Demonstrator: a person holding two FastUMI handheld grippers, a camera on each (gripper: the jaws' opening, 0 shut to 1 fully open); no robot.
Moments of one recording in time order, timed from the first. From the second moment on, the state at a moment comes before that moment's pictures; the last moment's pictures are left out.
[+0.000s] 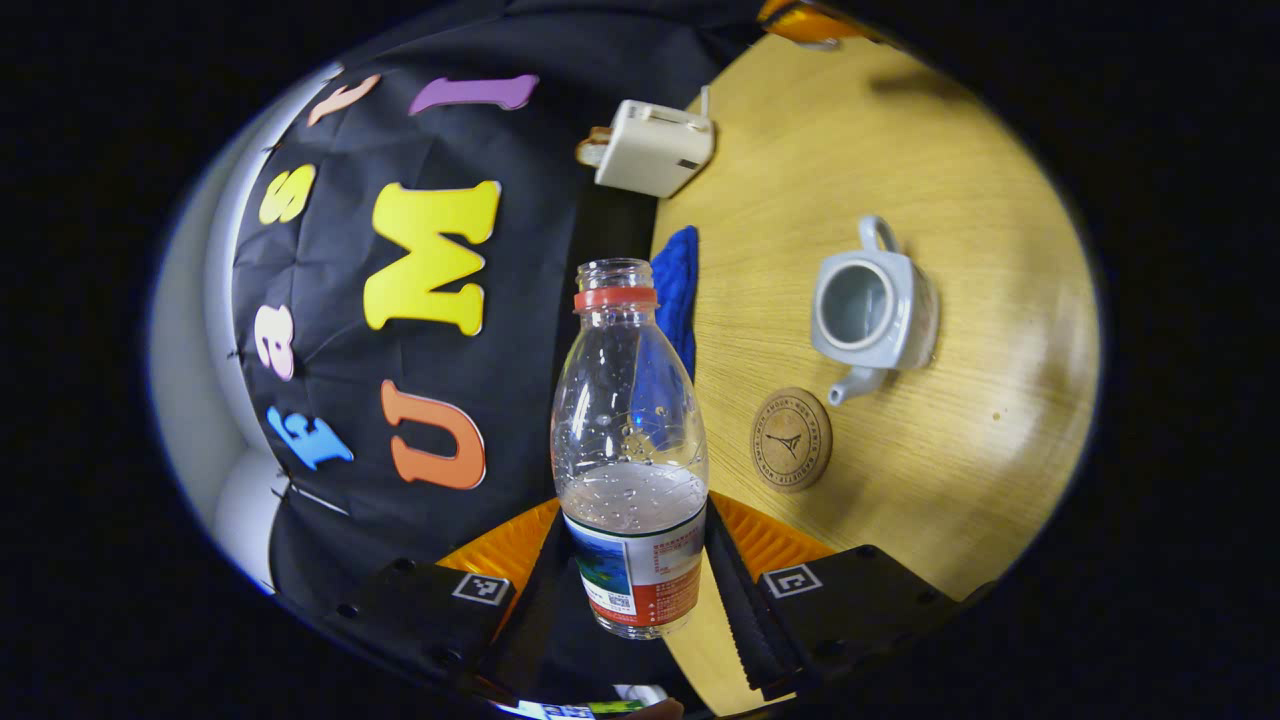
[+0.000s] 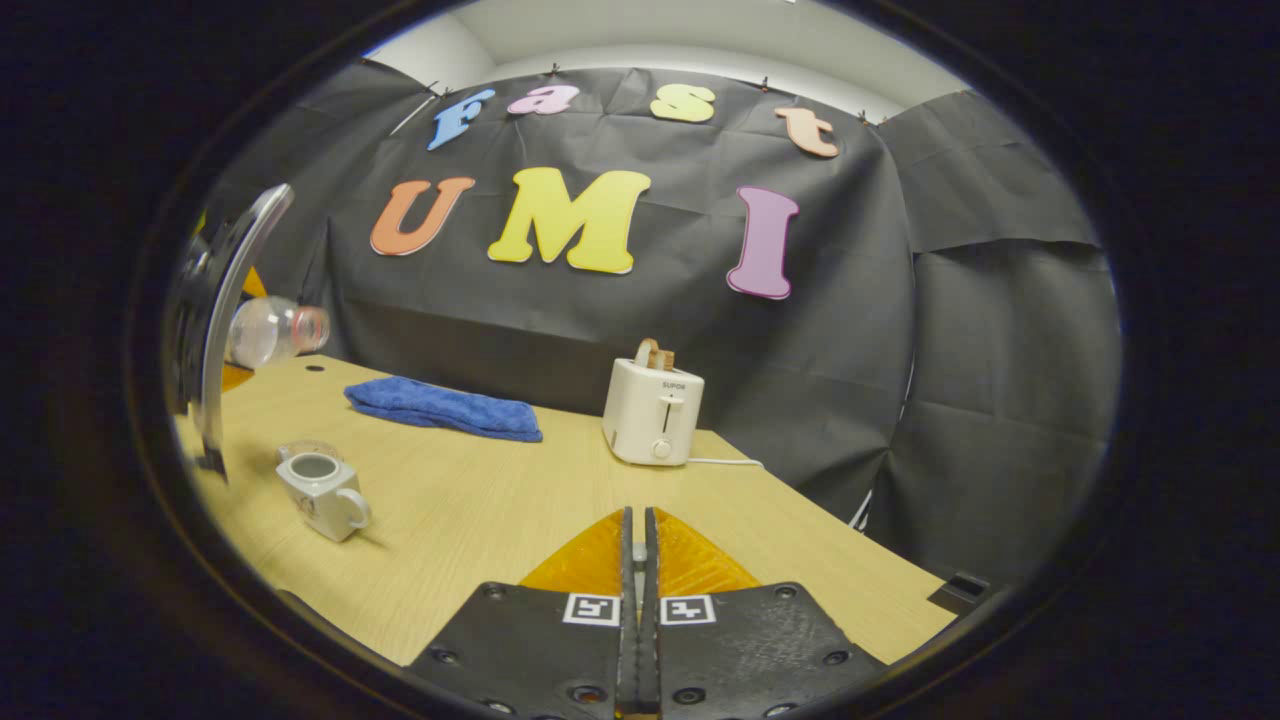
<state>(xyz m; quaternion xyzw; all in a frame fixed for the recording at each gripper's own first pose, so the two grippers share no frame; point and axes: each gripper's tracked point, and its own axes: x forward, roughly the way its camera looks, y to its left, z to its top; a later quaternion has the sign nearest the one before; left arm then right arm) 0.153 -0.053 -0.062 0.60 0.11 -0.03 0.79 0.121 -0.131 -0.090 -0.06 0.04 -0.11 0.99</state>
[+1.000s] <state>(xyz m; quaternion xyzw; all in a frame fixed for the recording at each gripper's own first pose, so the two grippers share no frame) 0.212 -0.085 -0.081 0.01 0.01 -0.02 1.00 0.126 -0.108 -0.101 -0.03 0.06 -0.08 0.99</state>
